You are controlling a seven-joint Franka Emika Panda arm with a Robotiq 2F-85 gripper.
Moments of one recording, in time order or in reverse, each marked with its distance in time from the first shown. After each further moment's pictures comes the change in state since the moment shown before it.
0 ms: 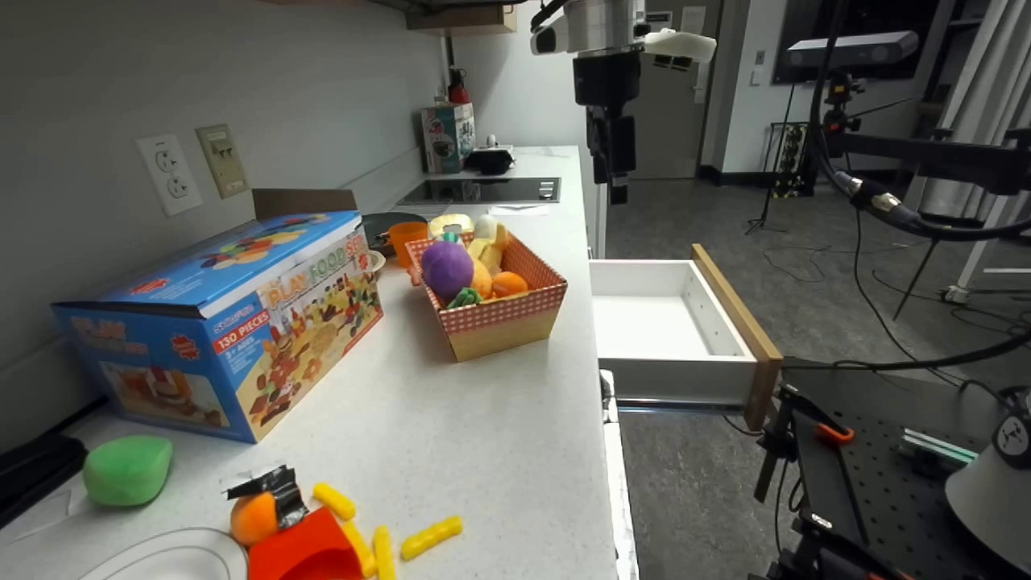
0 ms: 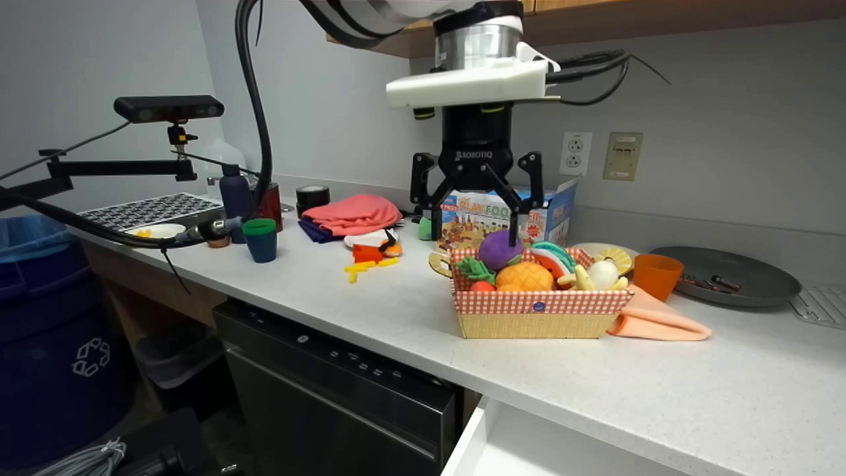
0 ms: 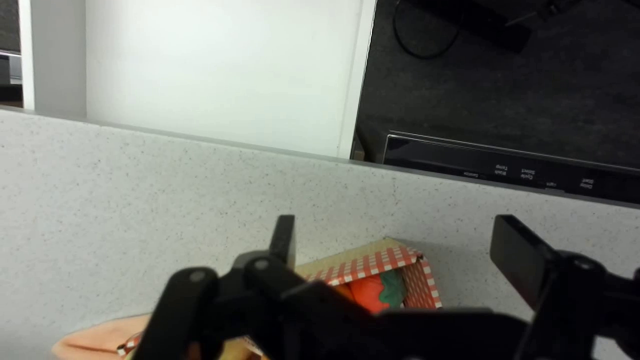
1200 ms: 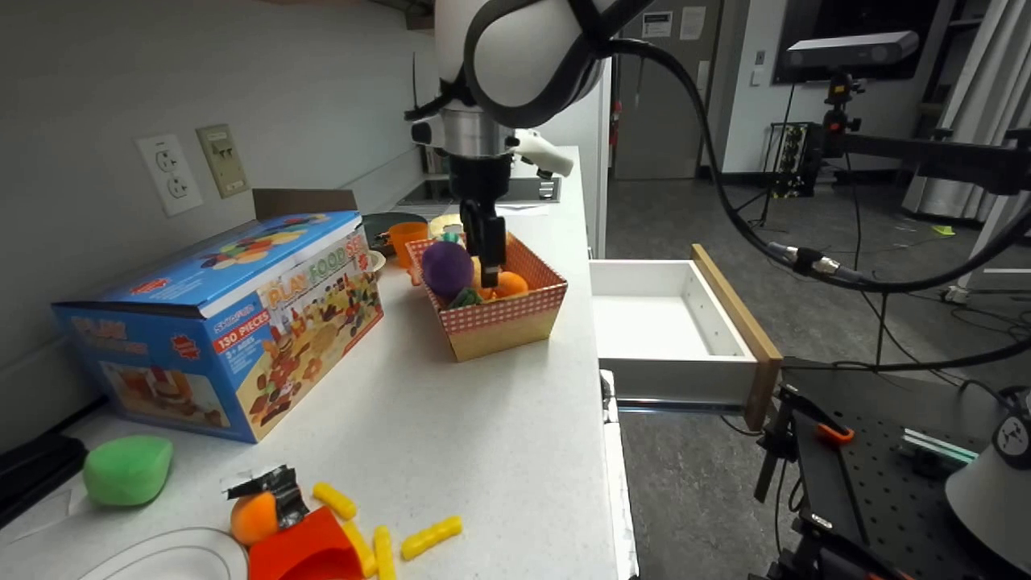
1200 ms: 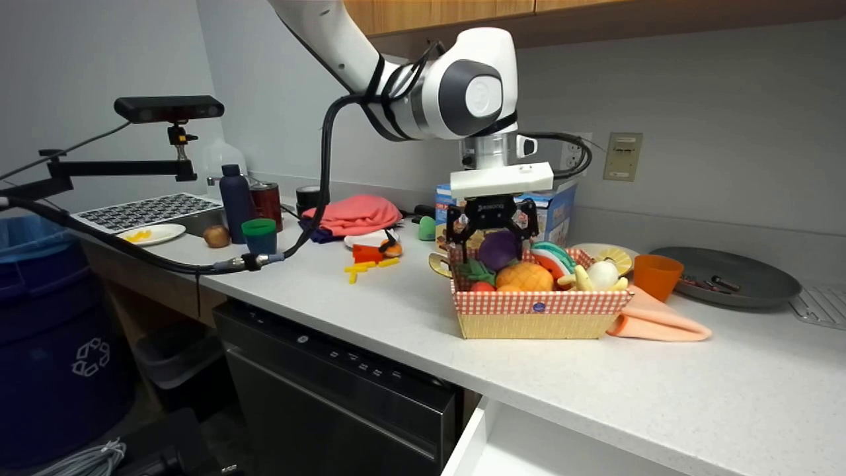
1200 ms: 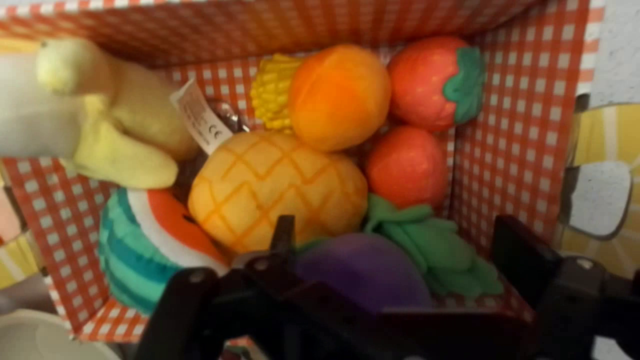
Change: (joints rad) arm 0.000 0.440 0.141 0.262 0.055 0.328 -0.150
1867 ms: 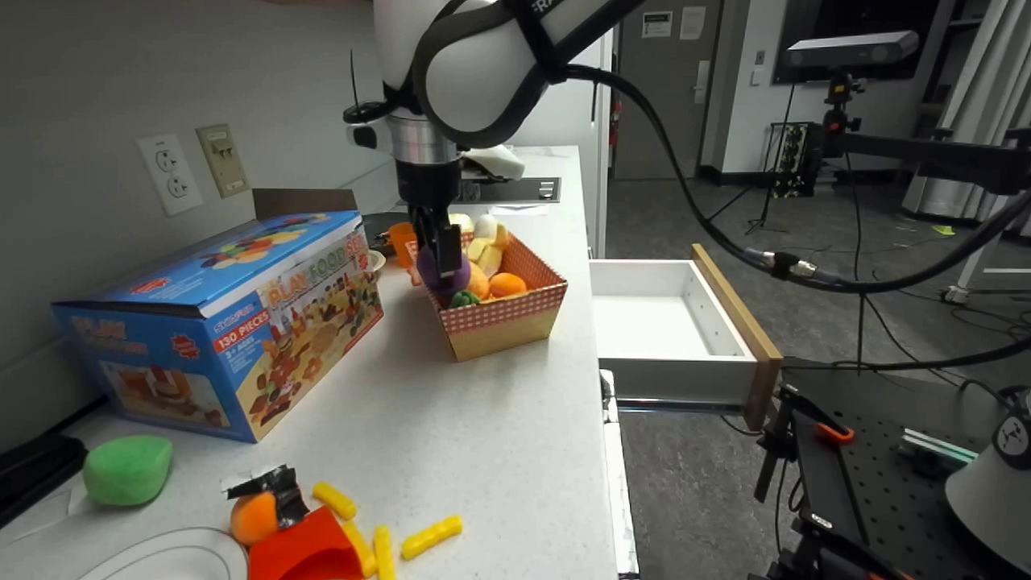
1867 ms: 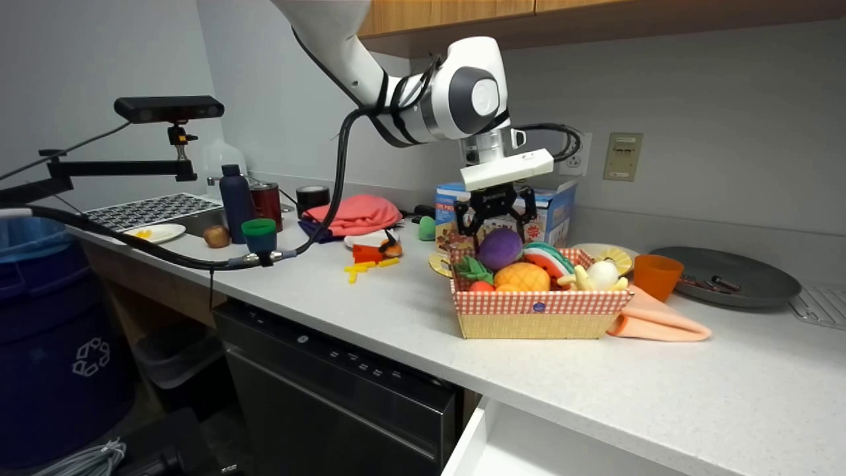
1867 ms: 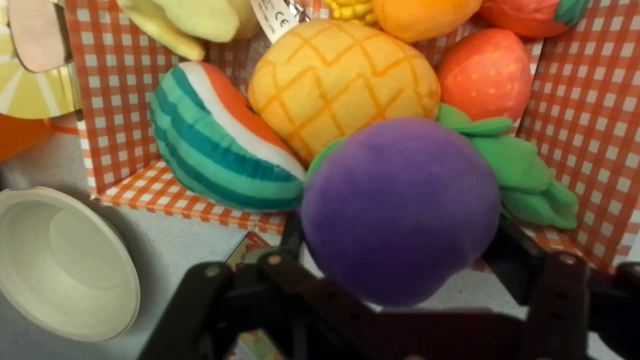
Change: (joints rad) arm 0.007 0.125 0.056 0.177 -0.130 0.005 -0.018
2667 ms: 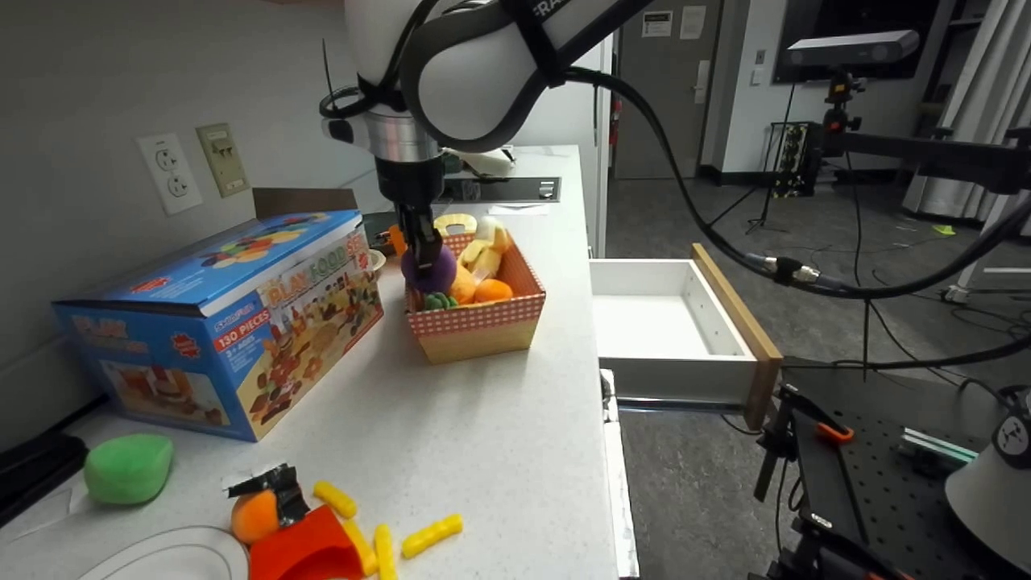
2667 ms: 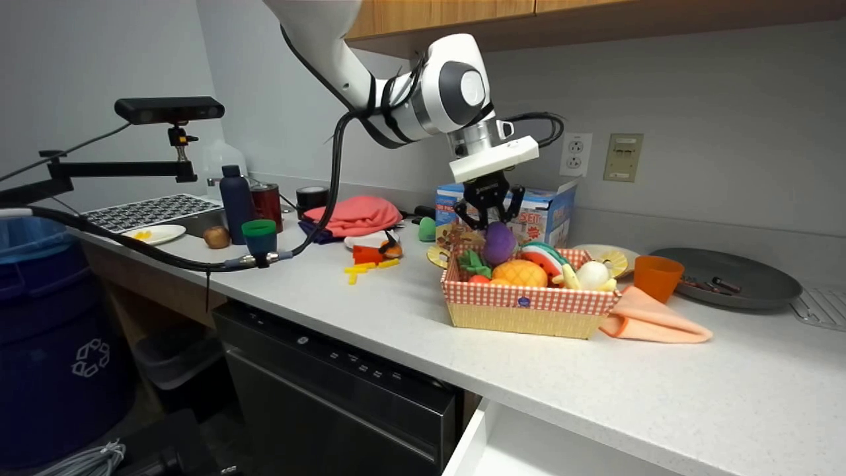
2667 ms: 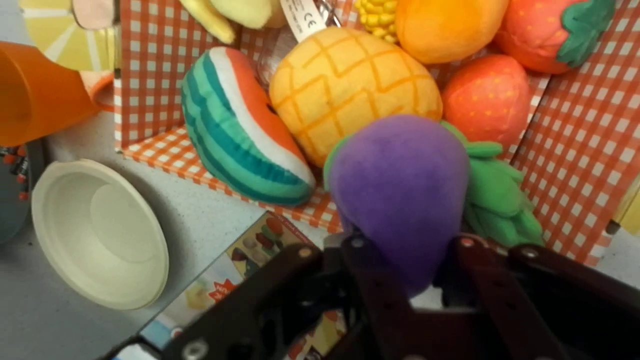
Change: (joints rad) arm 0.042 -0.006 -0.004 0.017 -0.117 0.000 0.117
